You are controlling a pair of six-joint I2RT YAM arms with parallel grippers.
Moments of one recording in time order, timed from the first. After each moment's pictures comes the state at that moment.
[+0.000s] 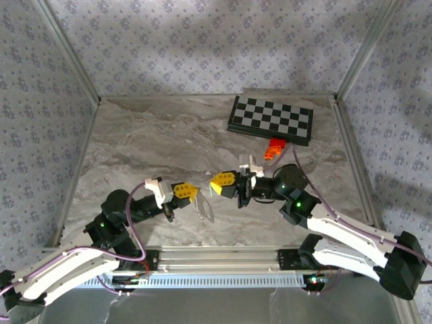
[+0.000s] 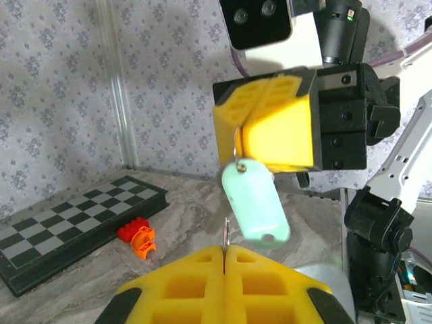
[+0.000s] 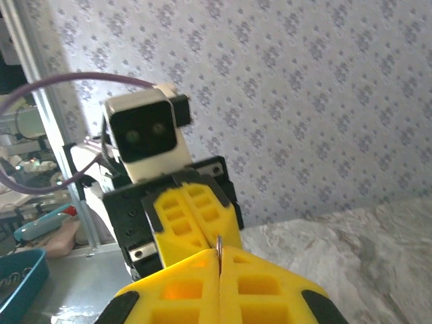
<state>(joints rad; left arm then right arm) -0.94 0.48 0.46 0.12 0.28 -0.01 0.88 0.94 0.61 0.54 -0.63 0.25</state>
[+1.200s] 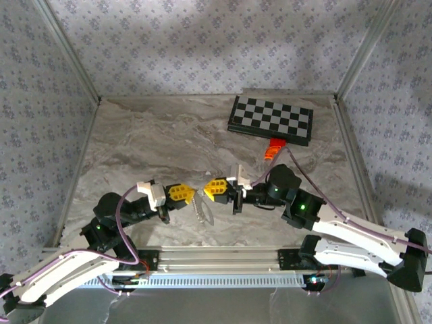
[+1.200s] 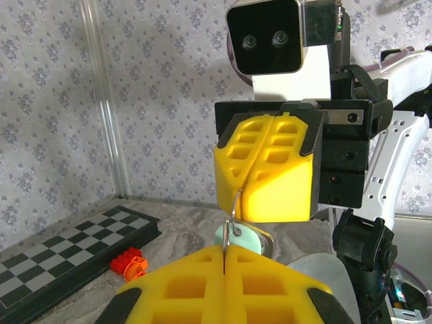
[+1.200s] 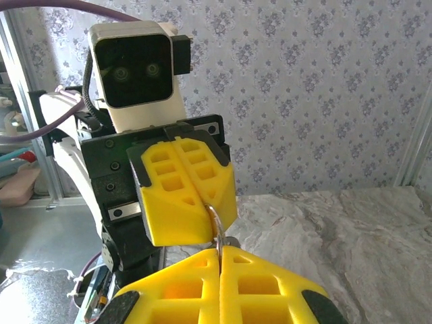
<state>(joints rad) -0.95 0.43 0.46 0.15 0.32 -0.01 1.04 0.91 0.75 0.19 -0.41 -0.03</state>
